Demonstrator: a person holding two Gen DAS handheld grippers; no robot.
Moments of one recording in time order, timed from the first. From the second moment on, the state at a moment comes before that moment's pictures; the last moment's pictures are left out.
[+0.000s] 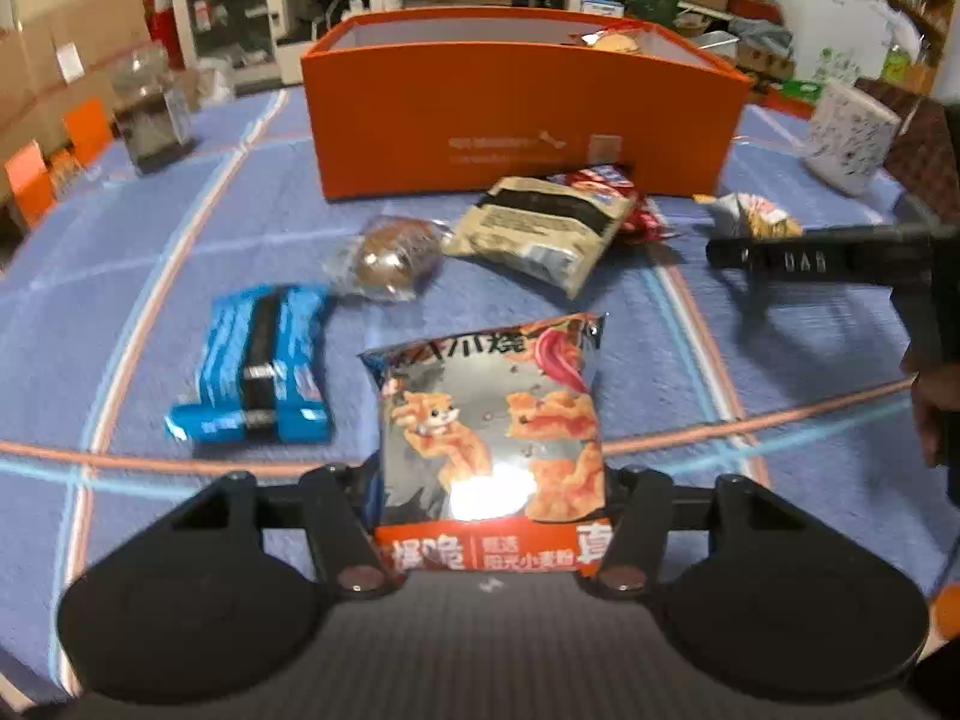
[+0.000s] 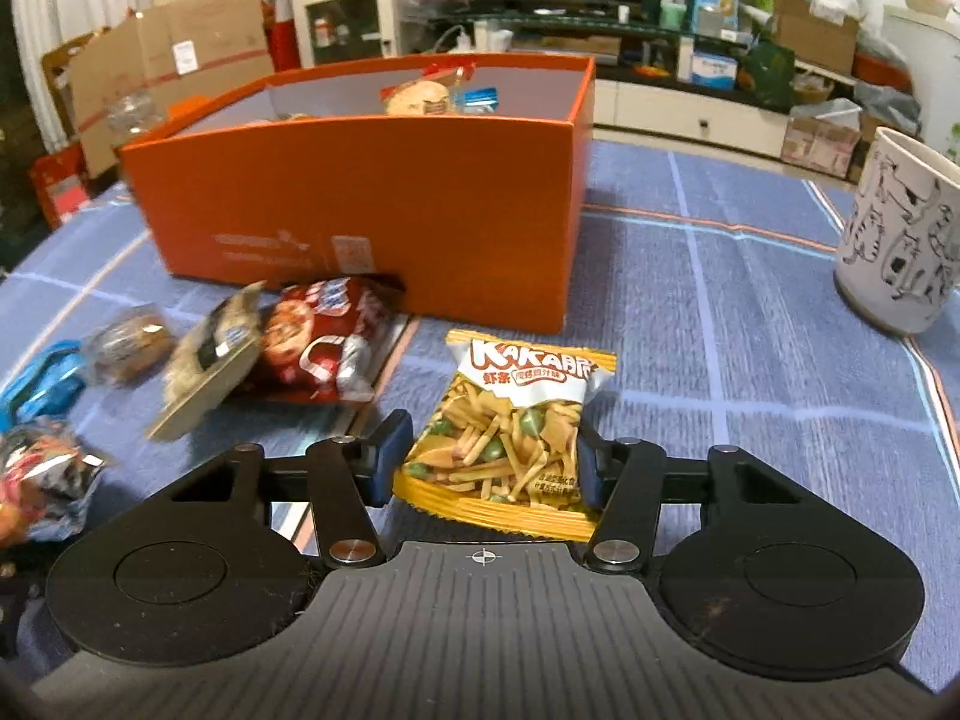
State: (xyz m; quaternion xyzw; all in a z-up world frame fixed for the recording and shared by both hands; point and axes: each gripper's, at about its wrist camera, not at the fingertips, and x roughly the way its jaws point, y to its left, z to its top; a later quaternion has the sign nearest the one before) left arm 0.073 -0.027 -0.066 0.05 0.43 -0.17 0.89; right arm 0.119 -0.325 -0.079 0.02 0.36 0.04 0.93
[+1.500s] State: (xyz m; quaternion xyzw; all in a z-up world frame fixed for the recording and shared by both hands) left arm 0.257 -0.088 0.041 0.11 0.26 -0.10 0.96; right arm 0.240 -0.313 0.024 0.04 0.21 0.04 0.98
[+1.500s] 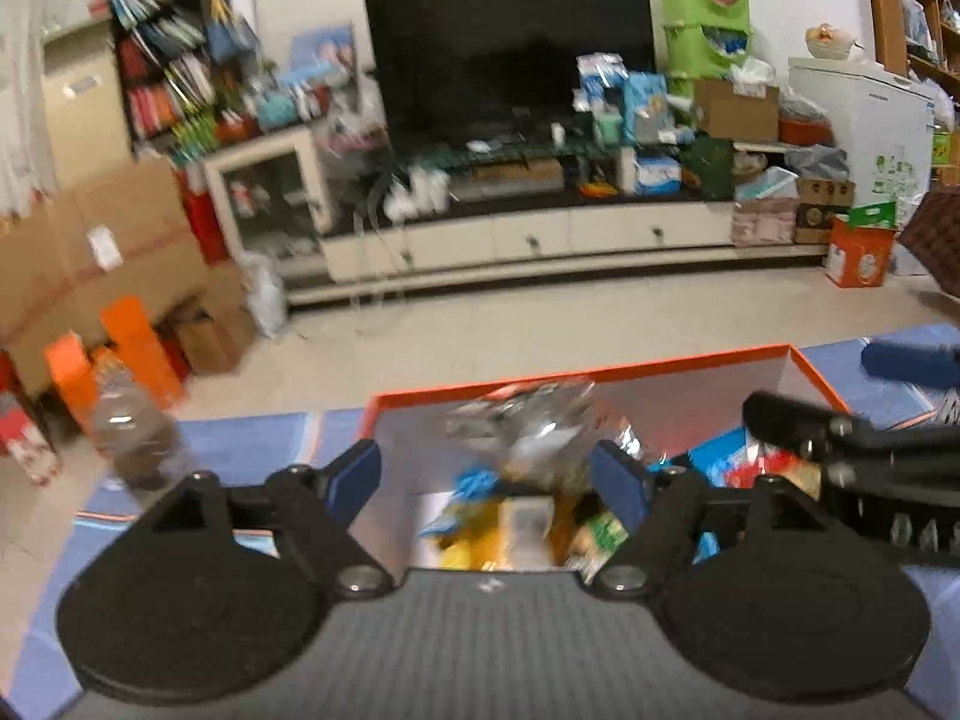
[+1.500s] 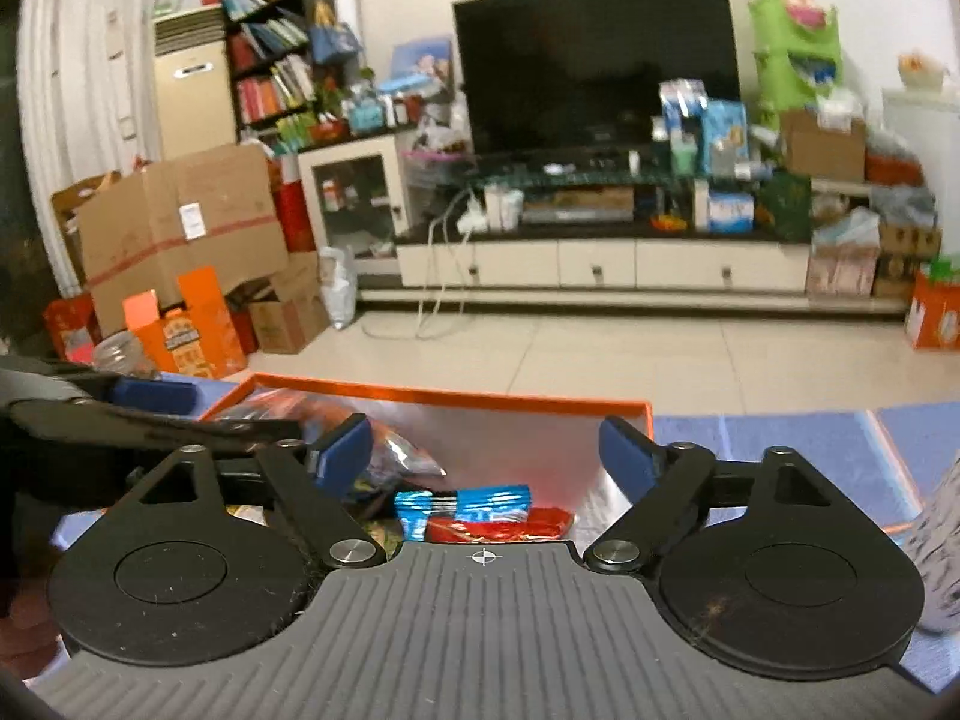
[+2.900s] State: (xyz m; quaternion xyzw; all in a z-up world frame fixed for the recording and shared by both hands) left arm 0.212 -0.096 -0.048 0.10 0.37 -0.17 0.91; right arm 0.102 -0.342 -0.057 0.07 0.33 0.04 0.94
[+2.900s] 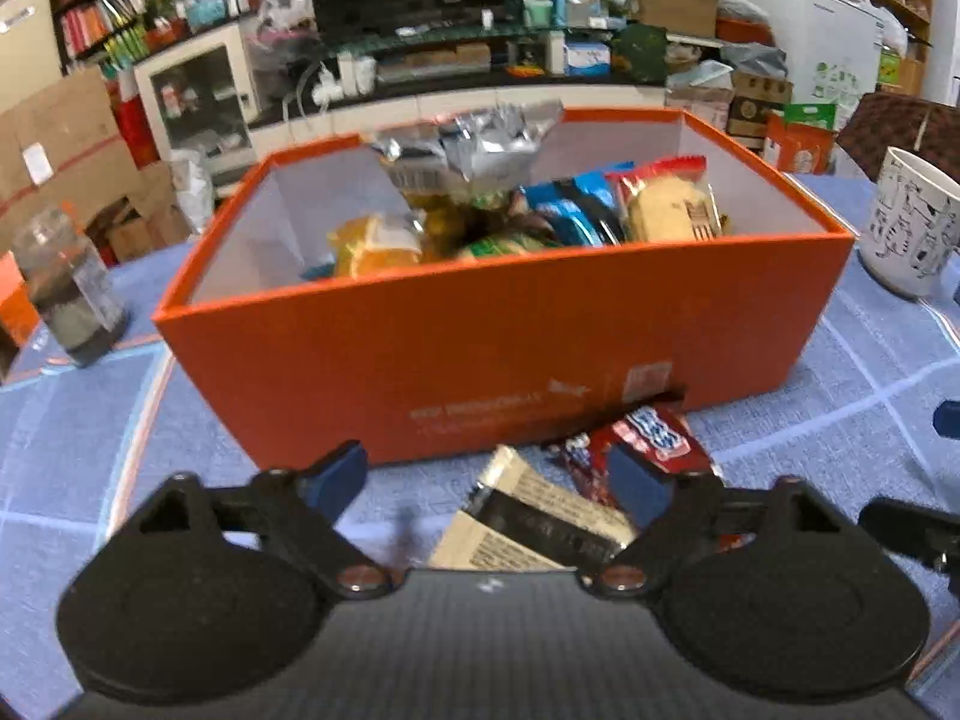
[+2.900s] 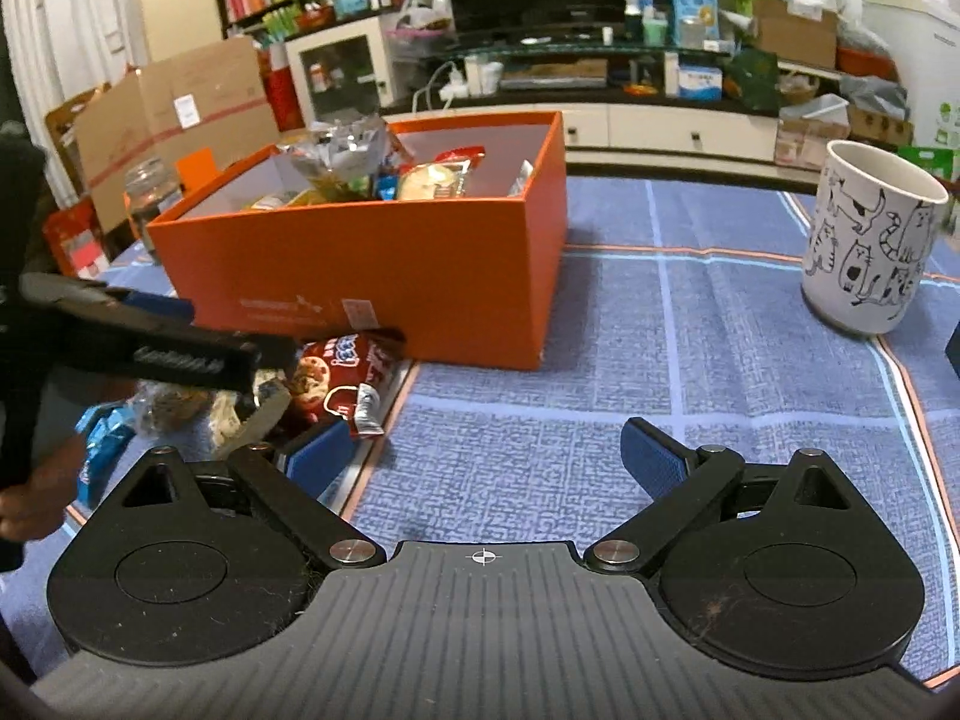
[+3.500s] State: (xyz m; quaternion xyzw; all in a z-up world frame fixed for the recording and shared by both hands) left arm 0.087 -0.065 -0.064 0.13 0.38 -0.20 0.90; right arm 0.104 -0.338 -0.053 0.10 0.33 0.06 0.94
